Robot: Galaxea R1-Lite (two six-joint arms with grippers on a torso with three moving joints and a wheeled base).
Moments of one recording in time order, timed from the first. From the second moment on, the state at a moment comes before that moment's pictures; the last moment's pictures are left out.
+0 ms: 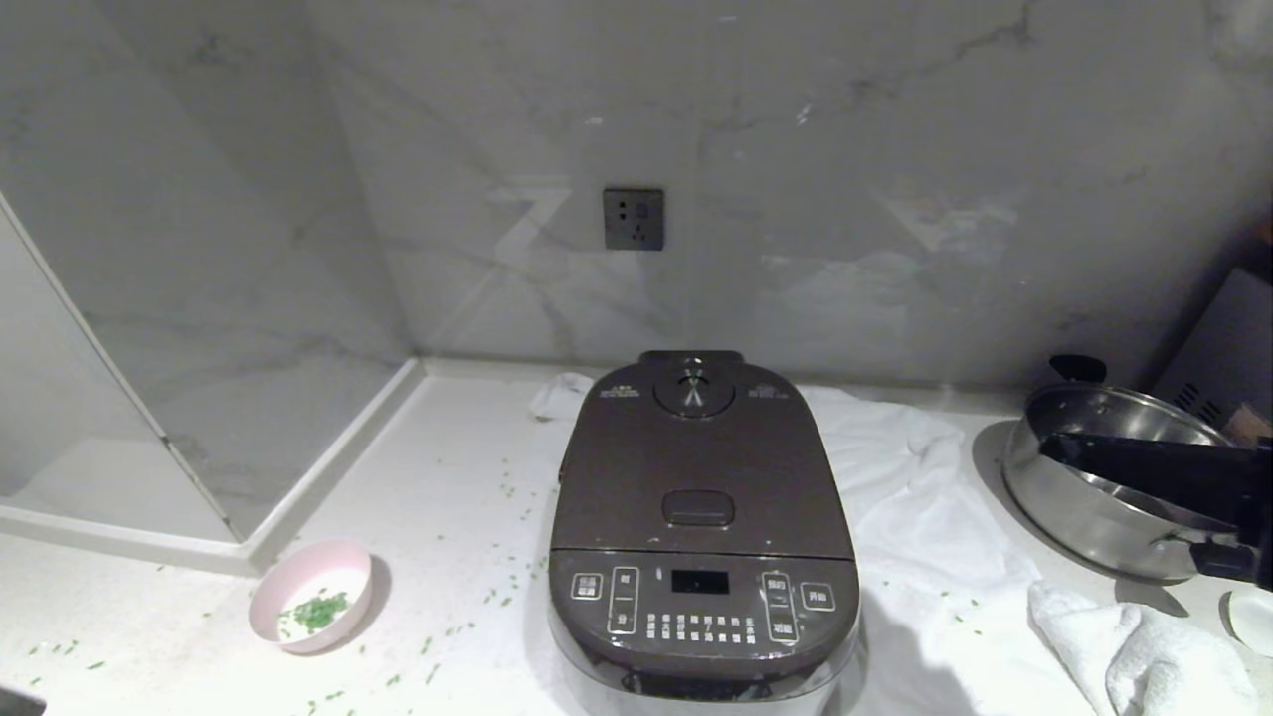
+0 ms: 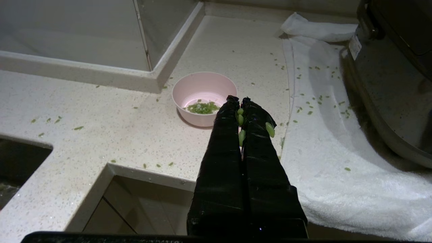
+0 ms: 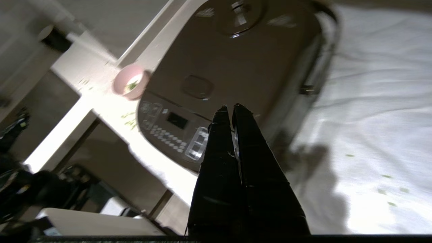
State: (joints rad) left arm 0.00 0.00 -0.04 0.09 0.01 -0.01; right arm 0.39 1.06 -0.76 0.01 0.27 0.26
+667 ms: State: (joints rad) left arm 0.00 0.00 -0.04 0.09 0.01 -0.02; right arm 0.64 1.57 -1.10 0.05 0.35 0.45
